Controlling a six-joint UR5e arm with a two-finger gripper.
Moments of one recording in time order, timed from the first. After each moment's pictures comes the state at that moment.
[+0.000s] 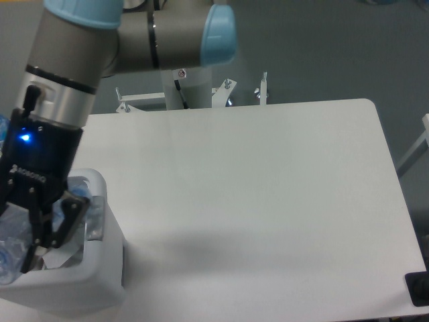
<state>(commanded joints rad) 2.05 -1.98 -1.18 -0.67 1.13 0.19</state>
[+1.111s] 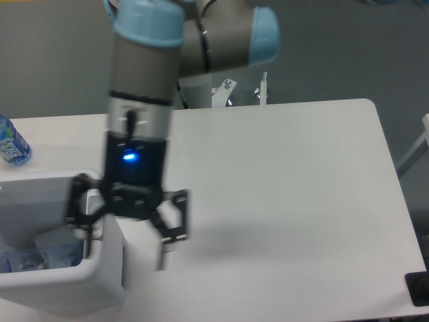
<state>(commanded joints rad) 2.32 -1.91 -1.24 -0.70 1.31 0.26</state>
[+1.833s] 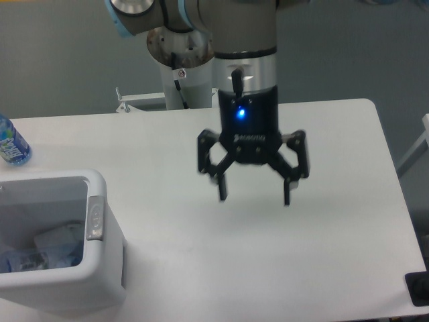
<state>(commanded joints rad) 2.43 -1.76 -1.31 -1.18 1.56 0.93</state>
